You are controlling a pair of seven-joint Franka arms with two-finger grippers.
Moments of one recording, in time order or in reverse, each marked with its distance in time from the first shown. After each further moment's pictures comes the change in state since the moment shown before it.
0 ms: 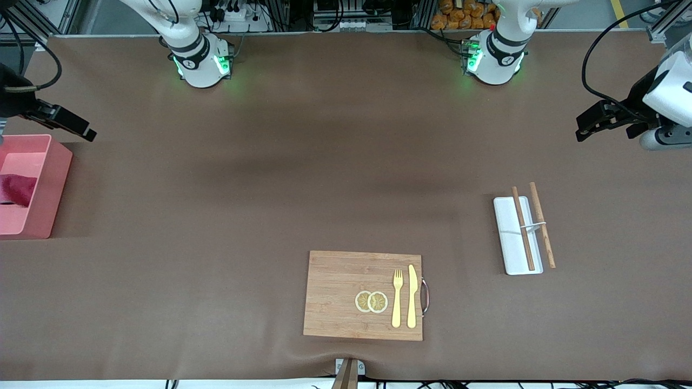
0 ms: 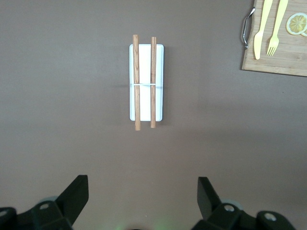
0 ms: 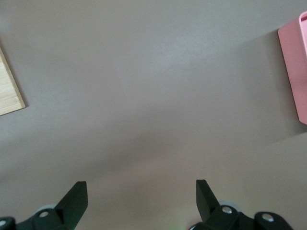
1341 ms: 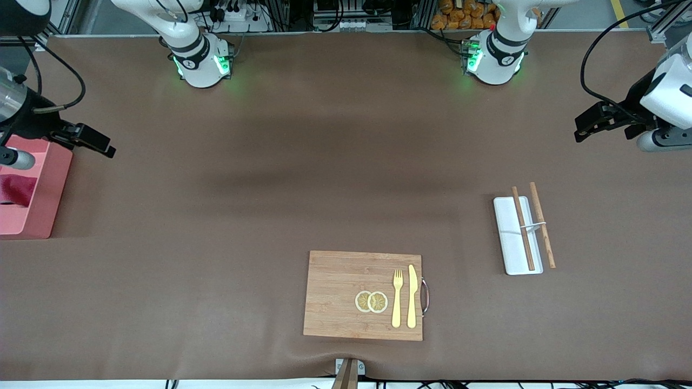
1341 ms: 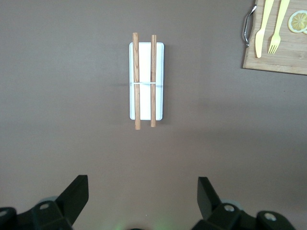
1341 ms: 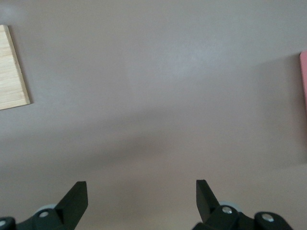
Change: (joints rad) left arm 0.000 0.000 0.000 -0.010 0.000 0.003 0.000; right arm 0.296 0.068 -0.276 0.007 -0.023 0.082 -0.117
